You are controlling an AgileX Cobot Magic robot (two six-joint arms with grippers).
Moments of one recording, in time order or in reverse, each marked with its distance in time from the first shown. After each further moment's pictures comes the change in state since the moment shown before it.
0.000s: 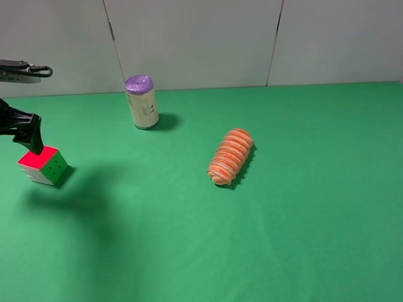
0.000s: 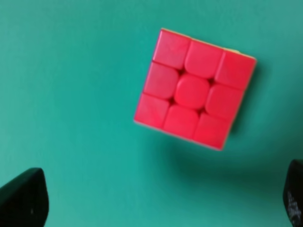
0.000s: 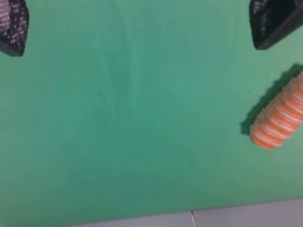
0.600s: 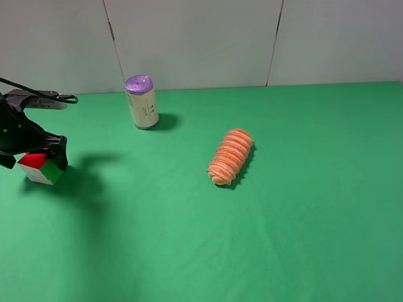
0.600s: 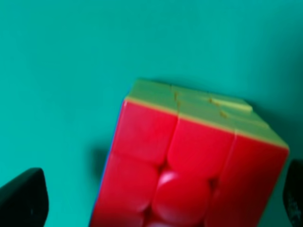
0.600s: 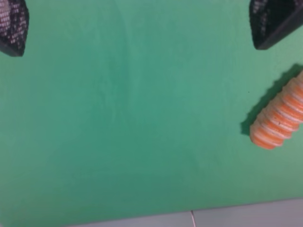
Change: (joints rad) left arm 0.000 0.224 0.000 -0.026 -0.189 0.022; right arm 0.000 0.000 0.000 0.000 0.000 0.000
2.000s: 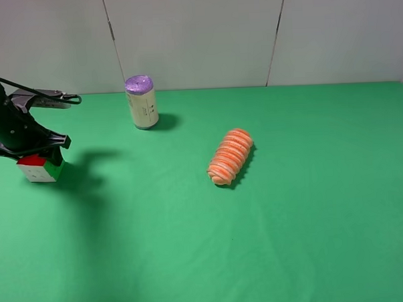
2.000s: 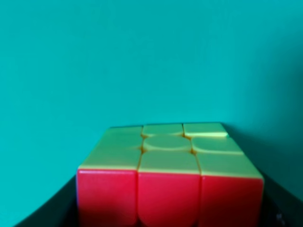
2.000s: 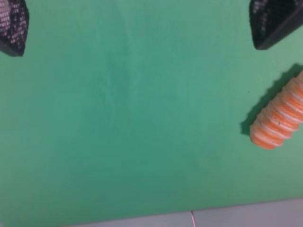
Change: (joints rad) left arm 0.000 0.025 0.000 -0.003 -0.092 0.015; right arm 0.000 0.000 0.000 0.000 0.000 0.000
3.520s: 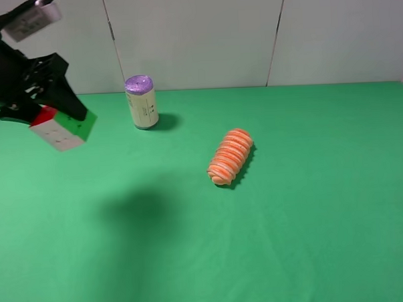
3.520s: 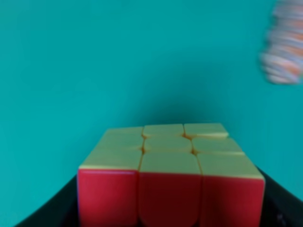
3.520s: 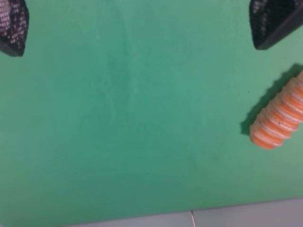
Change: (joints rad) left arm -0.111 -0.400 -0.069 -0.602 0.475 0.238; right arm 0.000 0.000 0.000 0.000 0.000 0.000
